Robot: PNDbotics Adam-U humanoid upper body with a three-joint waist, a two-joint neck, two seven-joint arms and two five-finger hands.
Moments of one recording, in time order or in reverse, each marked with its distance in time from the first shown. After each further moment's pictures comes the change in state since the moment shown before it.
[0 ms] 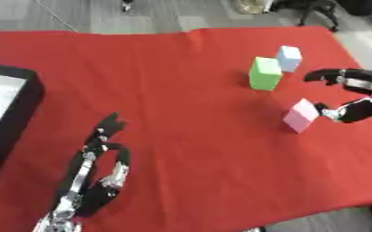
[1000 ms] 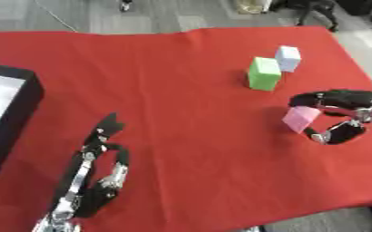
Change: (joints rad) left arm -0.001 0.000 0.000 0.000 -0.007 0.000 0.000; right arm 0.011 0.018 0.033 0.005 0.098 -0.060 0.019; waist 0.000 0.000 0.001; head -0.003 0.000
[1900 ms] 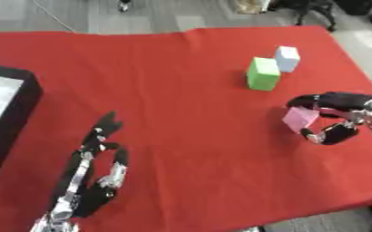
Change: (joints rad) left arm -0.007 0.000 0.000 0.000 -0.007 0.000 0.000; right arm -0.017 0.035 -0.007 0.080 0.043 -0.004 -0.050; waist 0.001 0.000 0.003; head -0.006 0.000
